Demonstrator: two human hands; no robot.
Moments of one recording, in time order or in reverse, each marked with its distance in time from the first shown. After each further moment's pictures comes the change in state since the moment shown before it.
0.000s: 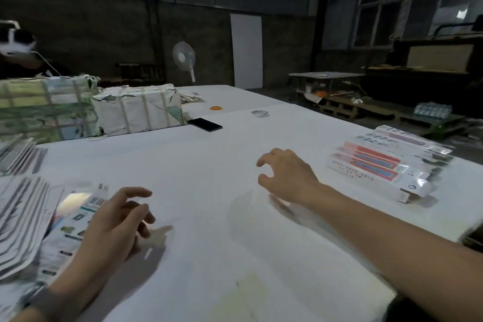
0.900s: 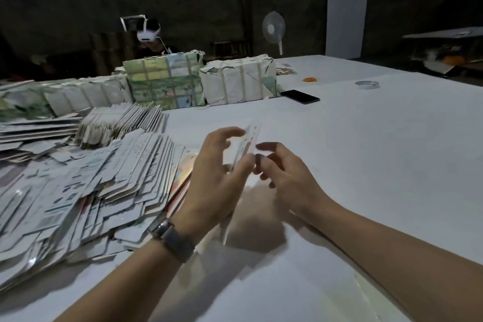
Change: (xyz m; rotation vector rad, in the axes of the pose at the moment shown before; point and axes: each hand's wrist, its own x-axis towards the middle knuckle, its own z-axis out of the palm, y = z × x) left_hand -0.003 0.034 -0.015 0.258 0.100 0.243; right_hand -0.011 -0.160 0.085 1.143 -0.154 -0.184
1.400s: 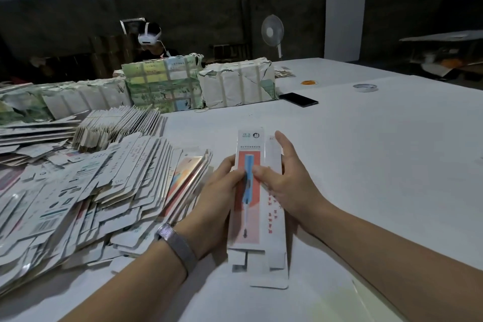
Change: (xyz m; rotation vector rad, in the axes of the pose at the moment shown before) left_hand -0.005 -0.023 0.018 -0.653 -0.190 -0.559; right_hand 0.000 -0.004 0.001 0.222 0.016 0.106
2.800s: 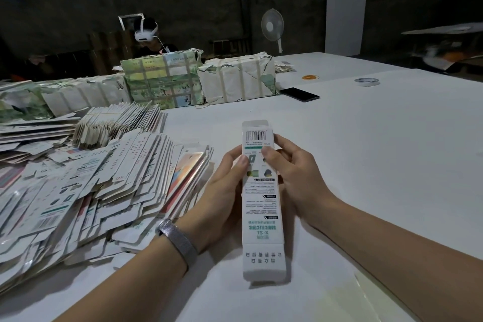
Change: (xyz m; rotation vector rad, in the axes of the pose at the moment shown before) left_hand 0.010 -0.012 -0.005 -0.015 -0.131 0.131; right_hand 0.002 -0.001 -0.003 0.291 0.003 -0.022
